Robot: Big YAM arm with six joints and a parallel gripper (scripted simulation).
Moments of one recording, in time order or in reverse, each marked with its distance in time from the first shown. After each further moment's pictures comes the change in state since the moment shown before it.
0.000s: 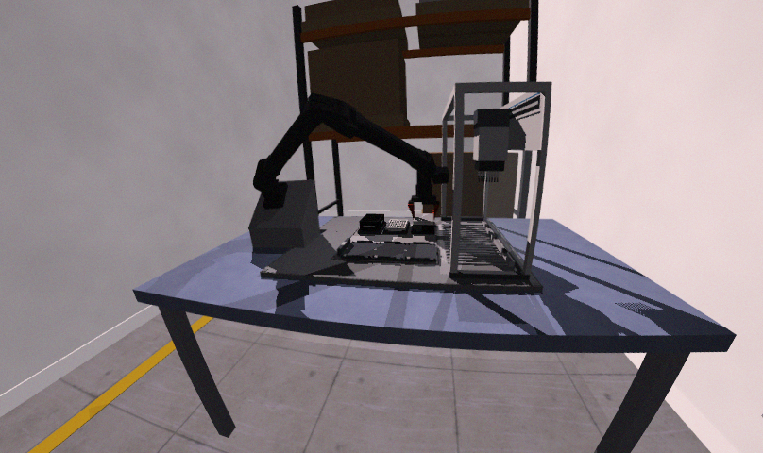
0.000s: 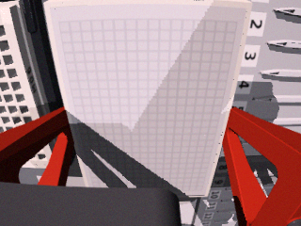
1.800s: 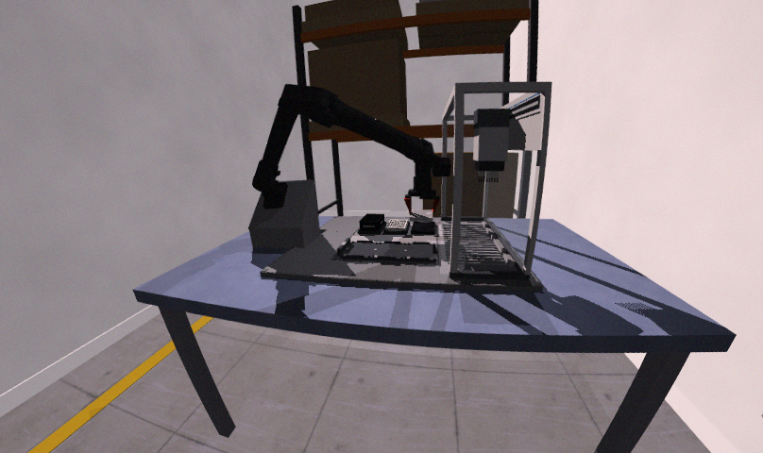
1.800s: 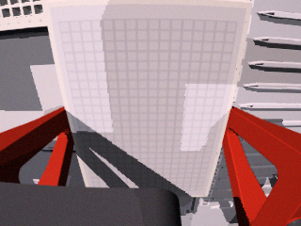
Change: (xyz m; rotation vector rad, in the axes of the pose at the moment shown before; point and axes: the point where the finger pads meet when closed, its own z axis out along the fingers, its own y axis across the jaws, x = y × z) arm 0.101 0.004 -0.042 -0.022 0.005 0.004
